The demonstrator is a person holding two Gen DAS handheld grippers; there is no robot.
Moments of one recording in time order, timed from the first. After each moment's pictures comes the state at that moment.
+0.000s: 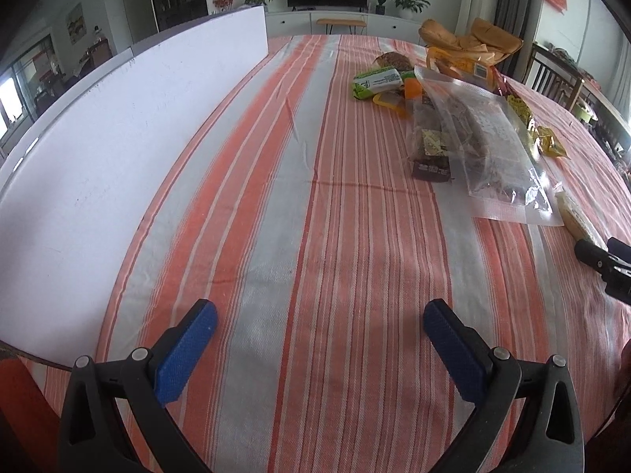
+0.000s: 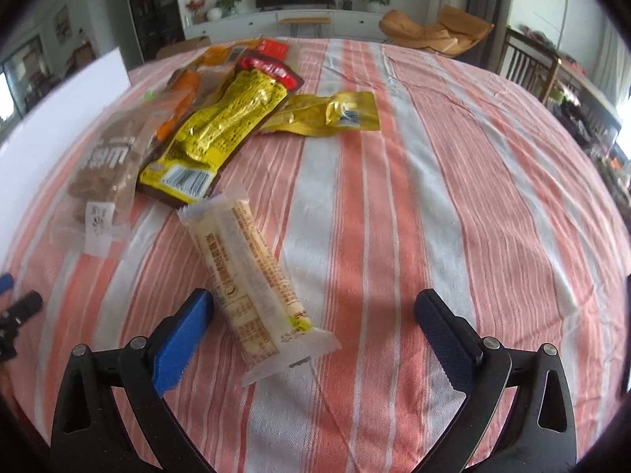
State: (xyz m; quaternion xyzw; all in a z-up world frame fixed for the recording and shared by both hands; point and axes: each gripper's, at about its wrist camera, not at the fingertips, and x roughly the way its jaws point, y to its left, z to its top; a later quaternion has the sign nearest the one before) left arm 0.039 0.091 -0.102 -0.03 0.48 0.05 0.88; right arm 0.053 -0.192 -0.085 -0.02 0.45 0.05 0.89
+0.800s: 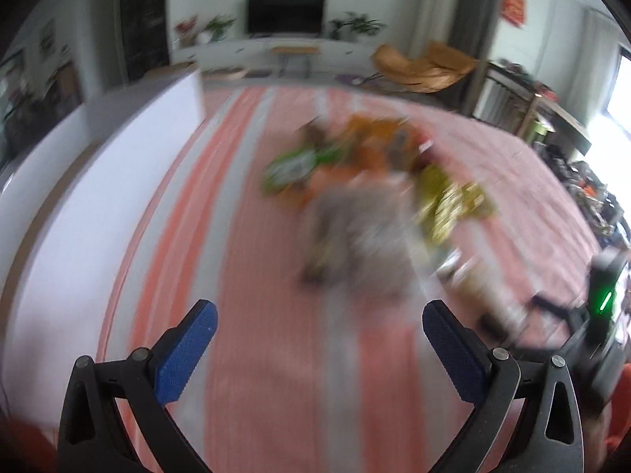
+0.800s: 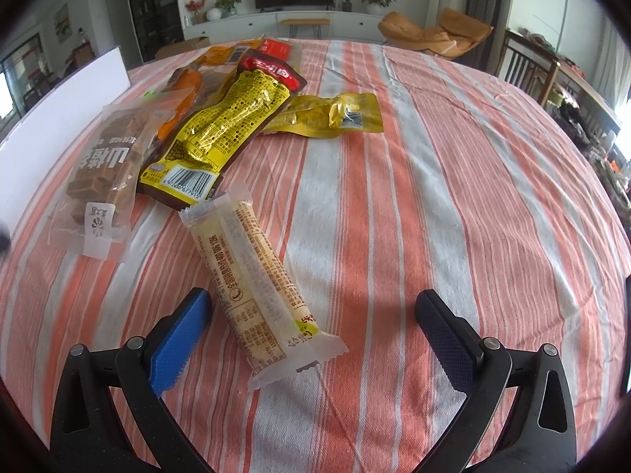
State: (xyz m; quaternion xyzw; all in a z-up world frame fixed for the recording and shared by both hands) left arm 0.089 0.033 -0.024 -0.03 0.43 -0.04 0.90; right arm 0.064 -0.192 -0.093 -0.02 0.45 0.04 0.89
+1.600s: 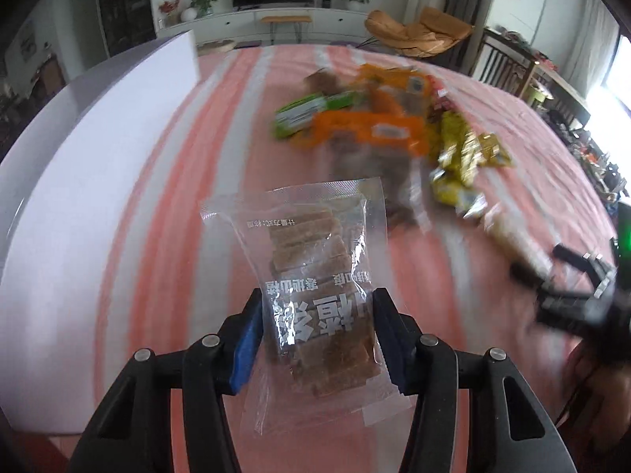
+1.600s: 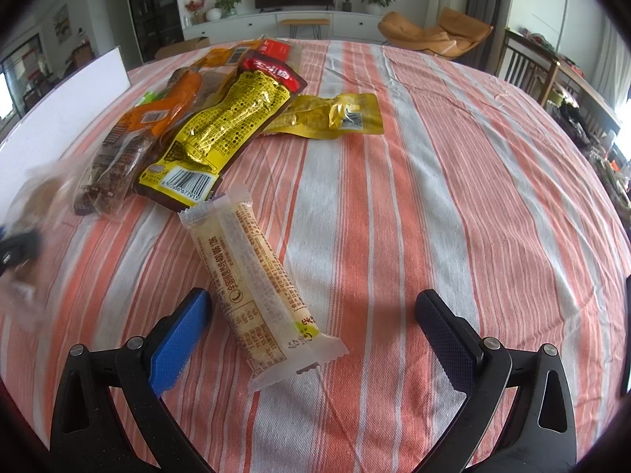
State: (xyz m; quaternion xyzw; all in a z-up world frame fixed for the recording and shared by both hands) left arm 0.073 0.074 -0.069 -0.02 0.49 -0.04 0.87; right arm 0.064 -0.192 -0.093 -0.03 0.45 0.04 0.89
